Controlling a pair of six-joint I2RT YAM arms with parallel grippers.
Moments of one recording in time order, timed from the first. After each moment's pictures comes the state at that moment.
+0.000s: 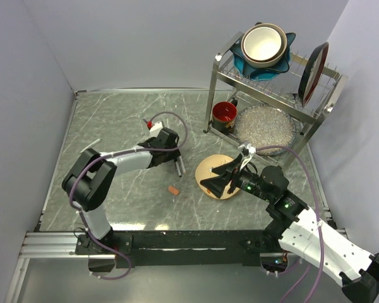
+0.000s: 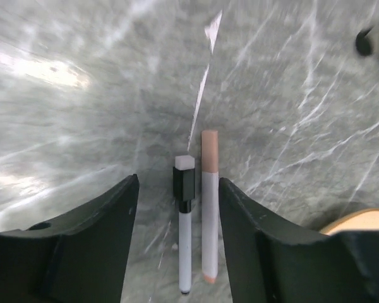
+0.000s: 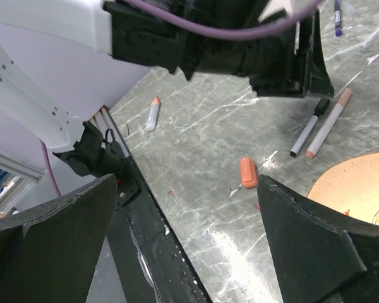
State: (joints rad) left arm -0.63 1.77 1.03 -0.10 -0.32 -0.90; right arm 0.71 0.59 0.47 0.06 -0.31 0.52
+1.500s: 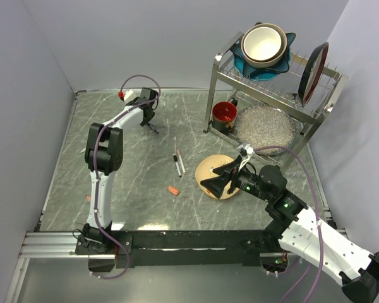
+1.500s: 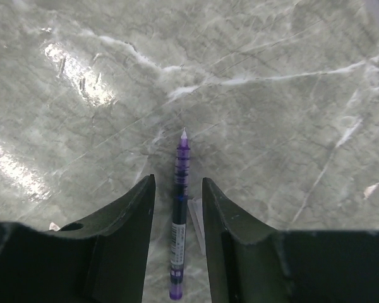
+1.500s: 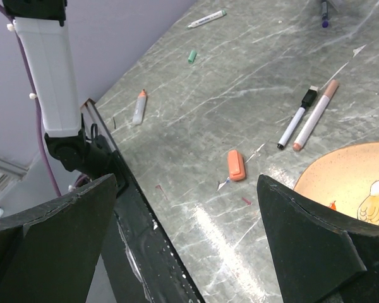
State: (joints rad) left arm -0.28 2.28 1.83 -0.47 -0.51 -1.02; right arm 0.71 0.60 0.47 0.03 -0.29 0.49
